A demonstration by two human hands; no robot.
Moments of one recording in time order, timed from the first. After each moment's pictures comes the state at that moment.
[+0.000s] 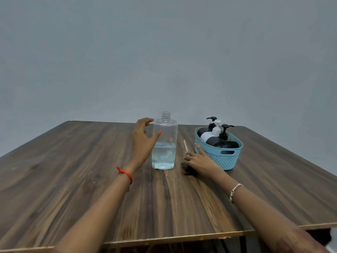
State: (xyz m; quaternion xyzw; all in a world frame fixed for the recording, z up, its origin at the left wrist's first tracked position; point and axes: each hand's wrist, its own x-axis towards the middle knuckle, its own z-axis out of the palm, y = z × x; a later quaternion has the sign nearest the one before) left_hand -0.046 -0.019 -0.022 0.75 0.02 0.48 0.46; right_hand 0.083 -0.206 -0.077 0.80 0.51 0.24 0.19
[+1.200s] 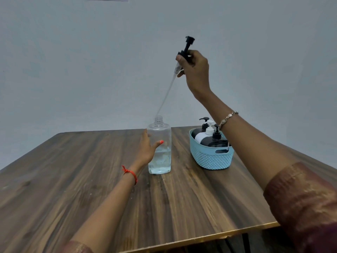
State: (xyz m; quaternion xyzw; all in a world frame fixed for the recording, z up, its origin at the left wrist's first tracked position) left_hand -0.001 -0.014 -0.036 0.81 0.05 0.27 0.52; right_hand 0.048 -0.158 0.160 0.56 0.39 0.29 -0.67
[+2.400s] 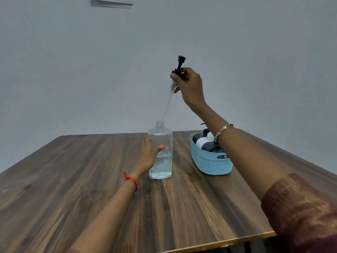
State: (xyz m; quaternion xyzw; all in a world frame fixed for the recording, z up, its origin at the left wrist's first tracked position) left_hand 0.001 -0.010 -0.042 0.80 0.03 0.28 0.52; right_hand 0.056 -0.145 0.142 0.61 0.39 0.26 -0.64
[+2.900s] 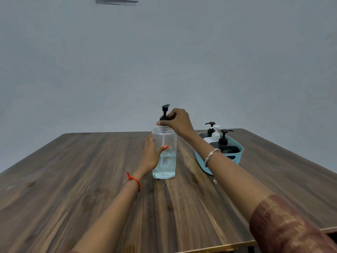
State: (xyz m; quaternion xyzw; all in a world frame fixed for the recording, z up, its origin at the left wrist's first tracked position) left_hand 0.005 -0.012 -0.043 0.80 0.04 0.31 0.51; right_hand 0.062 -0.118 0.054 0.75 0.35 0.13 -0.55
